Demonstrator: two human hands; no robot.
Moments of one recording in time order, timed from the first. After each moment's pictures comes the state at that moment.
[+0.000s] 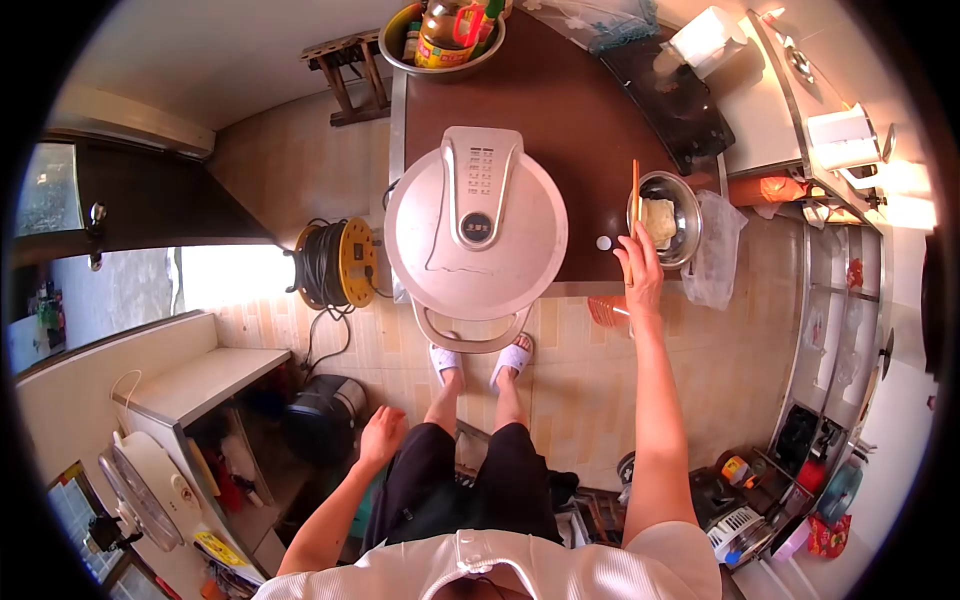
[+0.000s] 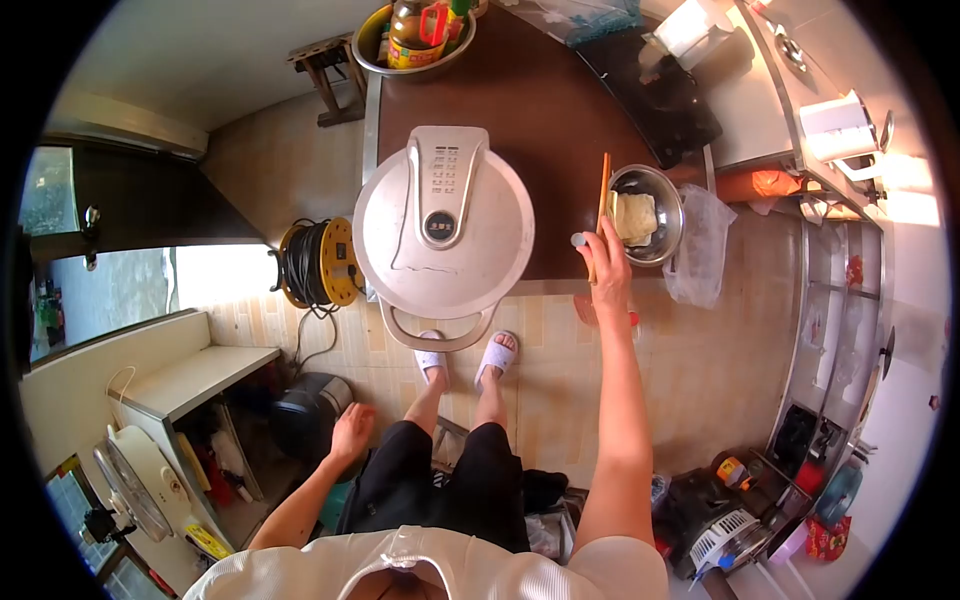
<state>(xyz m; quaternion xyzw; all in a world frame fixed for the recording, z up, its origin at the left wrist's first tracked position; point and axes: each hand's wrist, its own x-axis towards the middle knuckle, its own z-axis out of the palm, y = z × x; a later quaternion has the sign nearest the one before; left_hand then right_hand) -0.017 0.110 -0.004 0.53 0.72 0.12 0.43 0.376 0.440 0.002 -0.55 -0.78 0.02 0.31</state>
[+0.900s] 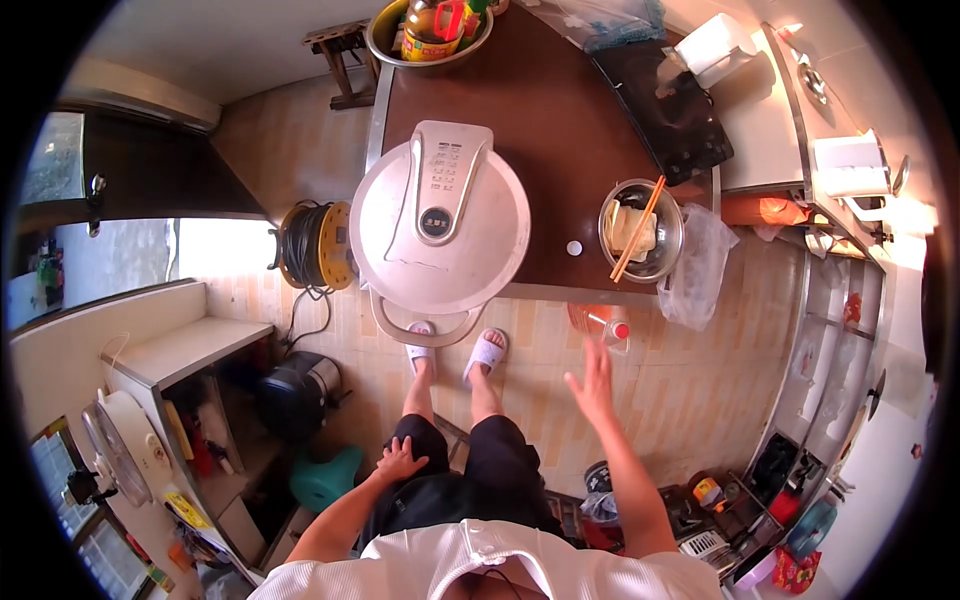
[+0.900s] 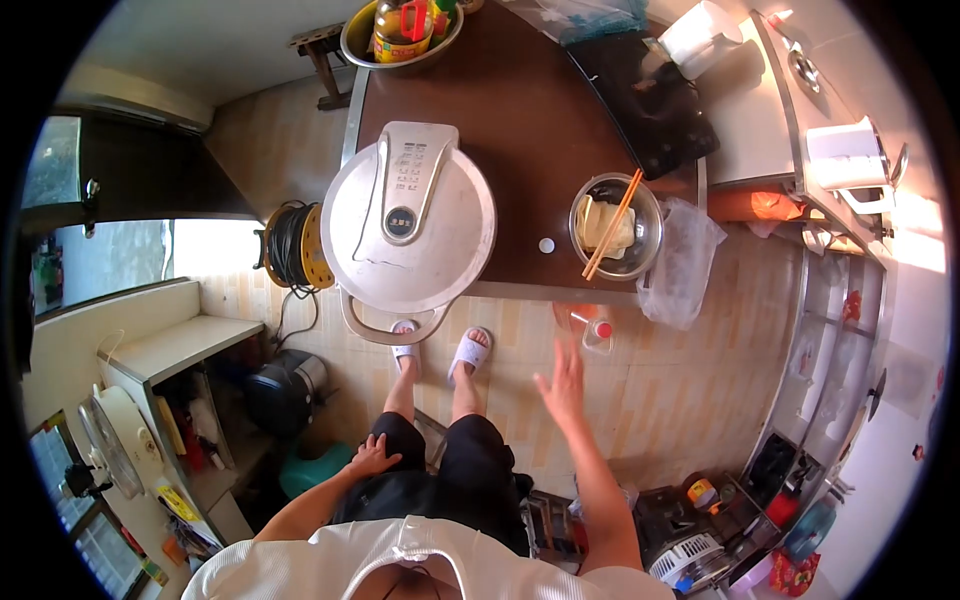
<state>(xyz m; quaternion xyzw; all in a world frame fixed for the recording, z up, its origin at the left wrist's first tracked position) 0.112 0.018 -0.057 0.36 0.68 -0.25 0.59 0.465 0.279 -0.024 -0.61 -0.71 0.33 0.07</state>
